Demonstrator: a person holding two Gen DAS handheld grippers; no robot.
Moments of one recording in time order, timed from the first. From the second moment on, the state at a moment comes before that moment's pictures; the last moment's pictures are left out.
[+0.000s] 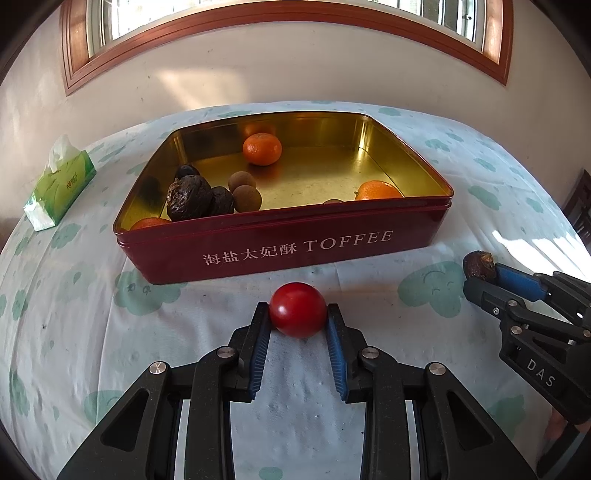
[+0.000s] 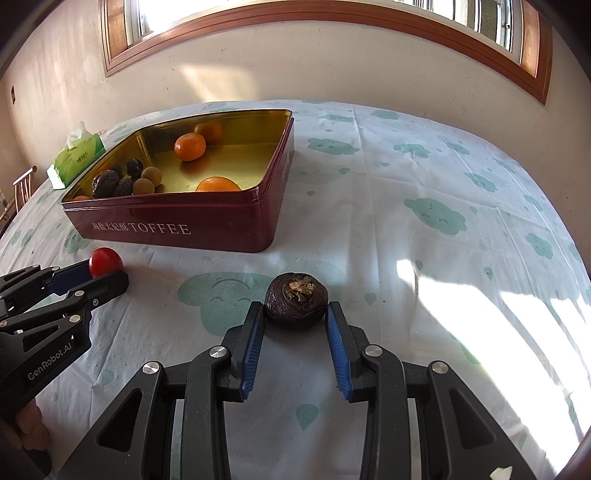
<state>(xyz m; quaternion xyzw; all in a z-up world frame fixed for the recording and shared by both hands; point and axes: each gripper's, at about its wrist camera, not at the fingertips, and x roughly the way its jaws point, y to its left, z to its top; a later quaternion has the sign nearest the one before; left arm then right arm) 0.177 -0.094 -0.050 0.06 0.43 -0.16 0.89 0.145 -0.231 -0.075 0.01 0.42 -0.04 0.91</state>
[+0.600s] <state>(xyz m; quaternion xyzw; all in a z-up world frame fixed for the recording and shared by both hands) 0.169 -0.084 -0.040 0.04 0.42 -0.17 0.89 0.140 -0.230 -0.065 0.01 0.41 -0.04 0.91</state>
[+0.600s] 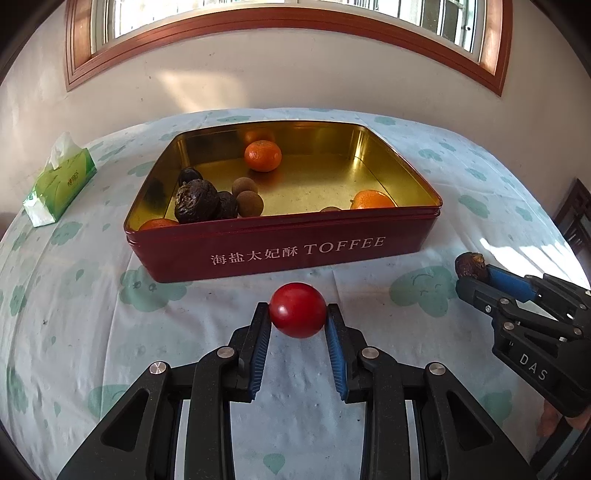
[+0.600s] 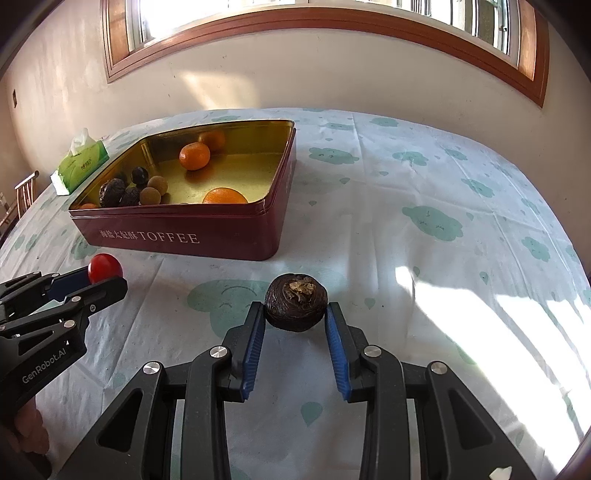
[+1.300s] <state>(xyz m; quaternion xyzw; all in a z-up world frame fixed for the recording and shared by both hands) 0.167 -0.050 -0.009 0.04 0.39 -0.15 0.91 0.133 -0.227 -0.029 0.00 0.37 -0.03 0.93</state>
